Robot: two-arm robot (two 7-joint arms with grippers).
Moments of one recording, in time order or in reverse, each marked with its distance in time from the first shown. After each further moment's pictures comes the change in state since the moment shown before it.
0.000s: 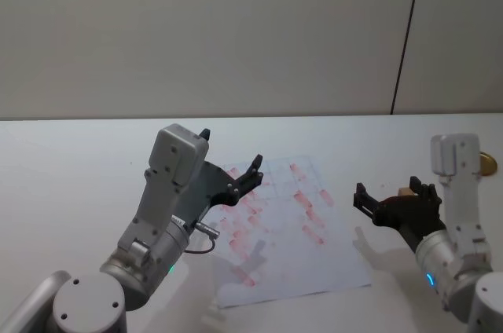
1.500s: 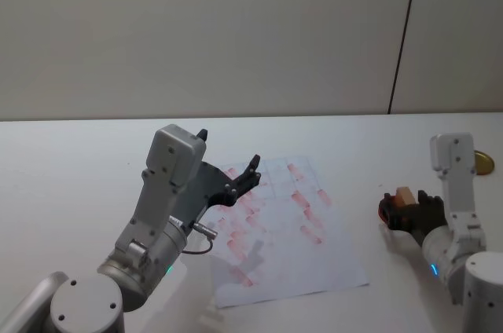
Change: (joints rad) left arm 0.000 0.000 0.000 0.000 0.000 0.000 0.000; right arm 0.092 -0.041 0.050 0.152 -0.041 0.117 -0.046
